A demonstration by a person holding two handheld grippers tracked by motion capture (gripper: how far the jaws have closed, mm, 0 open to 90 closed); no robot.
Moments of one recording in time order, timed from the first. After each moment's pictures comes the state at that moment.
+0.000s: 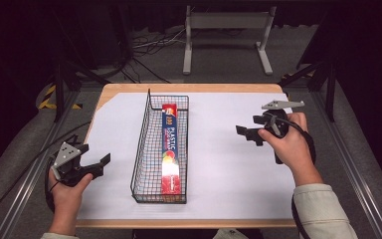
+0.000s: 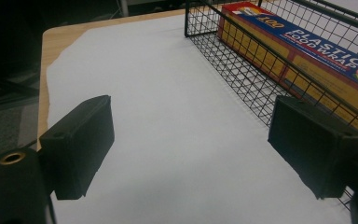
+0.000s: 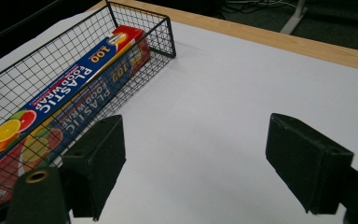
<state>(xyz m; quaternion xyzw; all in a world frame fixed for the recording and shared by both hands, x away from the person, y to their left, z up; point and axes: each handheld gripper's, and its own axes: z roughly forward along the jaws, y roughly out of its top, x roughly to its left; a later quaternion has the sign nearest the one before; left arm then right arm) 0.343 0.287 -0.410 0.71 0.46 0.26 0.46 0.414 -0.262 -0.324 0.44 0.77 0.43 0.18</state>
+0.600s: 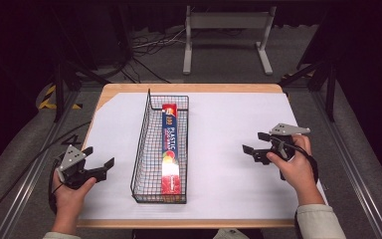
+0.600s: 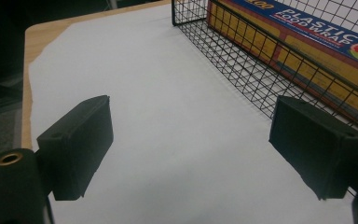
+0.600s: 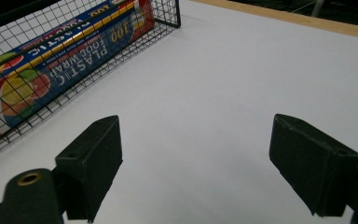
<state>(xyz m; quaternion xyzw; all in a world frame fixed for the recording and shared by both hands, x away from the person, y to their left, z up) 0.342 0.282 -0.421 0.73 0.44 0.26 0.45 0.393 -0.292 -0.388 0.40 0.78 0.45 0.18</state>
